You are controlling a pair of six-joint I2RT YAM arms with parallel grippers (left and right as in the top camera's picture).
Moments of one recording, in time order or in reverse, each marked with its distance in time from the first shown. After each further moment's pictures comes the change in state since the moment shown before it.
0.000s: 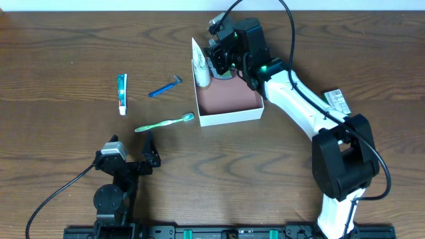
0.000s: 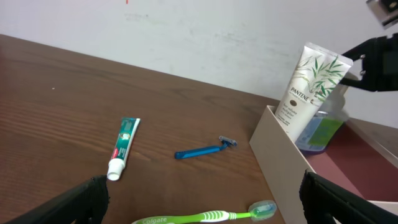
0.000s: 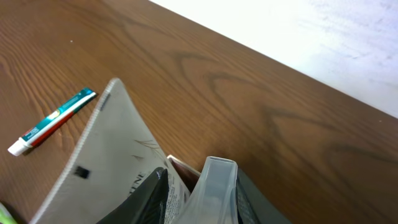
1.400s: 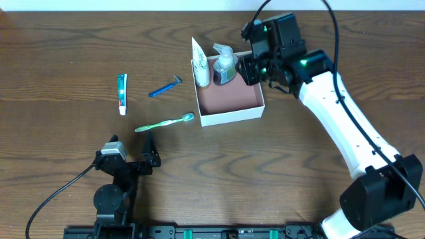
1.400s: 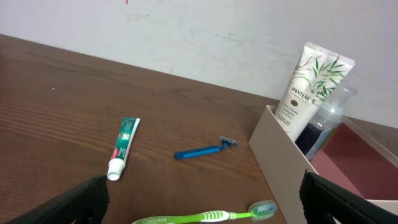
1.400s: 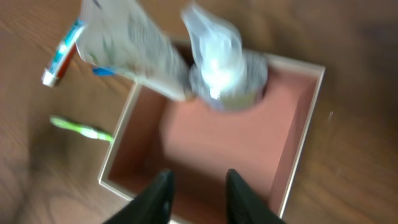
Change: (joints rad) left arm 0.000 0.000 0.000 0.000 0.000 0.000; right arm -0.080 -0.252 0.043 -0.688 0.020 0.098
